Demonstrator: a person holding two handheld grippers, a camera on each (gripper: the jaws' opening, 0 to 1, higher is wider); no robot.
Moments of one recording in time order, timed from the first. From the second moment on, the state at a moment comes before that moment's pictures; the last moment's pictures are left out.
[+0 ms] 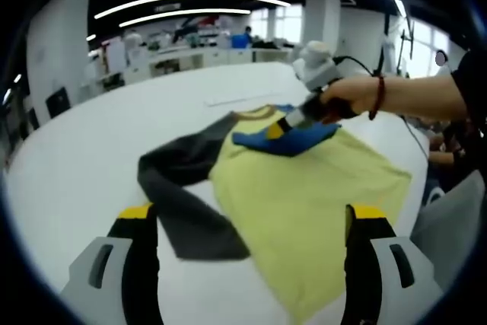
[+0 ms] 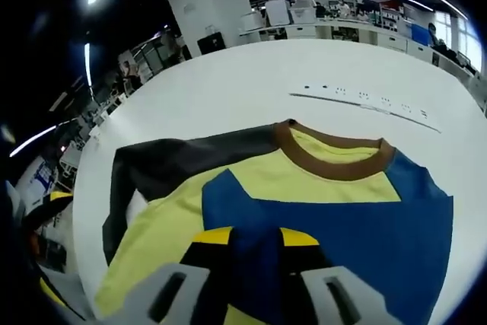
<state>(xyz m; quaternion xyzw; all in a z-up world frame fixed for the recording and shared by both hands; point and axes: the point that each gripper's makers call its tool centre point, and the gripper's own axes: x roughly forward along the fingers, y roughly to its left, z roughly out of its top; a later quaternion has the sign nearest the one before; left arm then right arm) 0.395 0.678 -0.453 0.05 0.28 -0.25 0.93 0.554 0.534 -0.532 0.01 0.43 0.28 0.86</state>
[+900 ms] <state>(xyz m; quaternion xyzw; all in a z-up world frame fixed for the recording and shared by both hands) 0.393 0.687 -0.438 0.06 0.27 -0.23 0.94 0.505 0.590 -0.494 0.04 0.40 0.37 0.84</state>
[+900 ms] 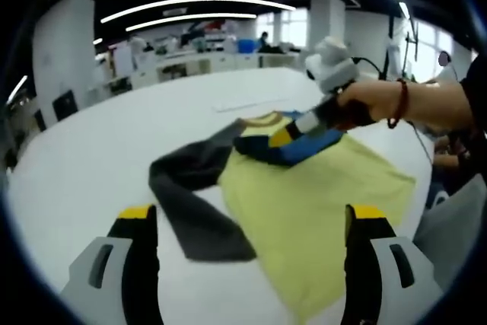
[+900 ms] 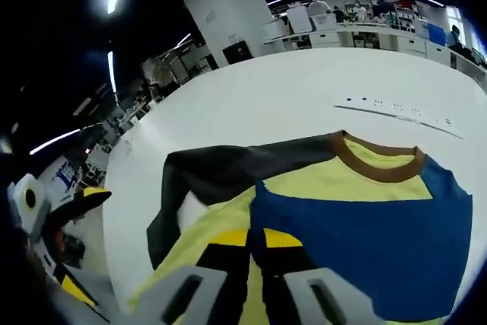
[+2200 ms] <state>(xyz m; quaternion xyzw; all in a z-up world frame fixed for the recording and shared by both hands) 0.379 0.681 -0.424 0.06 0.26 -0.22 0.94 0.507 0.521 -0.493 -0.06 0.37 0.32 0.87</state>
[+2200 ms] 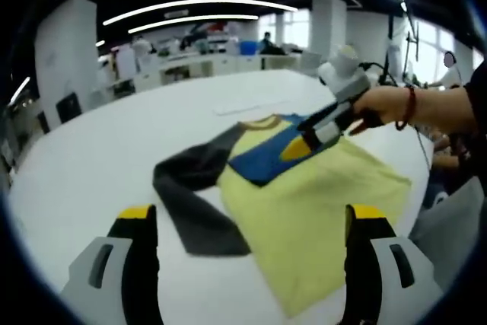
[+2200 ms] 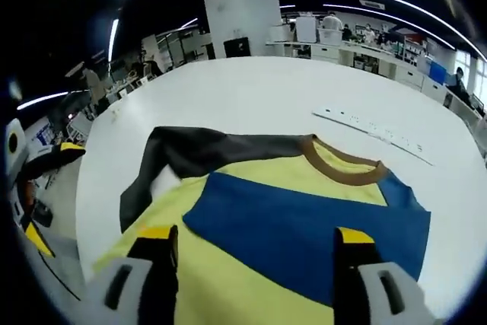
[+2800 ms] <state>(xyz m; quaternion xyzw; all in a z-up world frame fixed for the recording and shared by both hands) 0.383 0.663 -0.417 0.06 0.25 -0.24 0.94 0.516 0.419 -0.484 -0.03 0.38 0.24 0.89</state>
